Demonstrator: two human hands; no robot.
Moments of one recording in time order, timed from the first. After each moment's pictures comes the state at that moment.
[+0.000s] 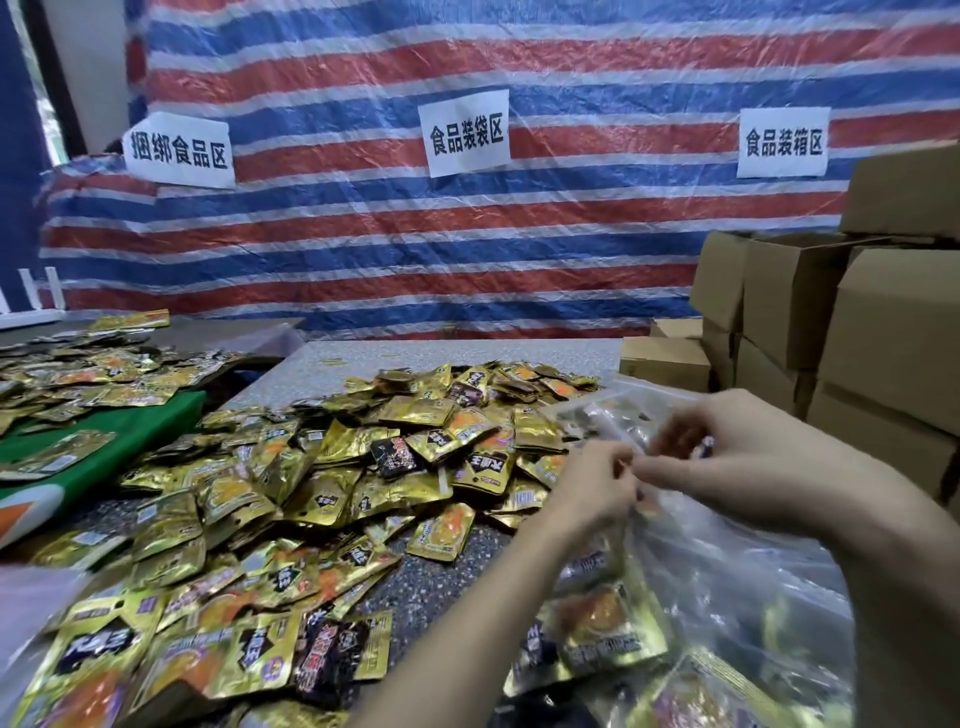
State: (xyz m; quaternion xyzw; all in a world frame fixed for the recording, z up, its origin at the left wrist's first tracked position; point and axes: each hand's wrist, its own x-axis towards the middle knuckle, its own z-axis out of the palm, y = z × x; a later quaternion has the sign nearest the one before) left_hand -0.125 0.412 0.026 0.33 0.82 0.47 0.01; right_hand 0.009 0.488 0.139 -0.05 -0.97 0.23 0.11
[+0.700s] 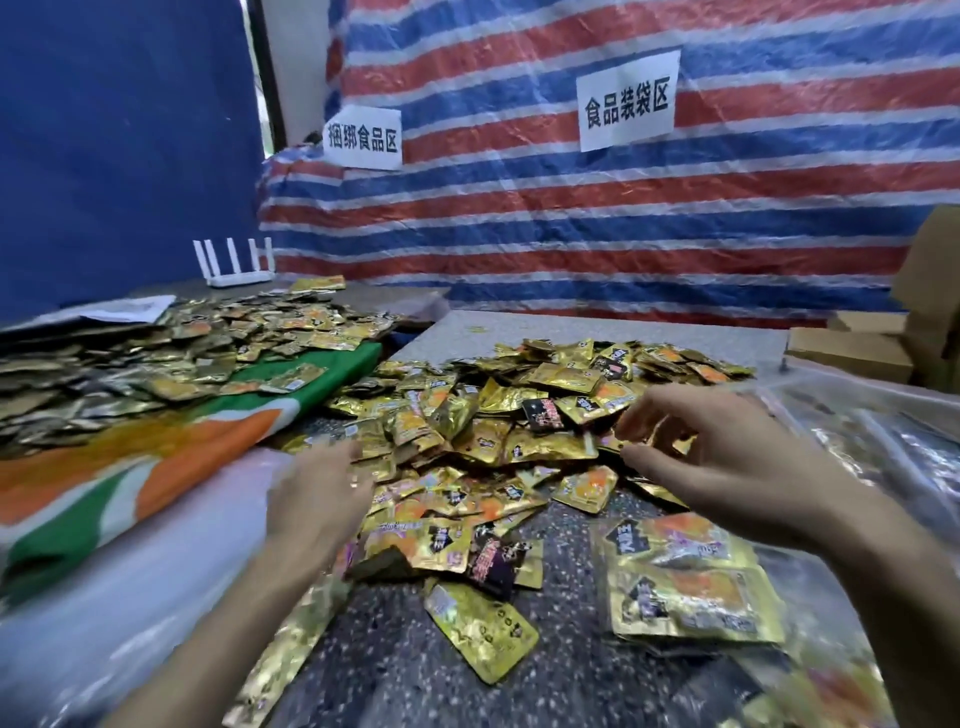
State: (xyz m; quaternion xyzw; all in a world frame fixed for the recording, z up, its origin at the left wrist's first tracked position) left_hand -0.062 0.053 0.010 -0.10 0.96 0.15 -0.23; right_hand -0.011 0.392 0.108 0.25 -0.93 0.22 0.15
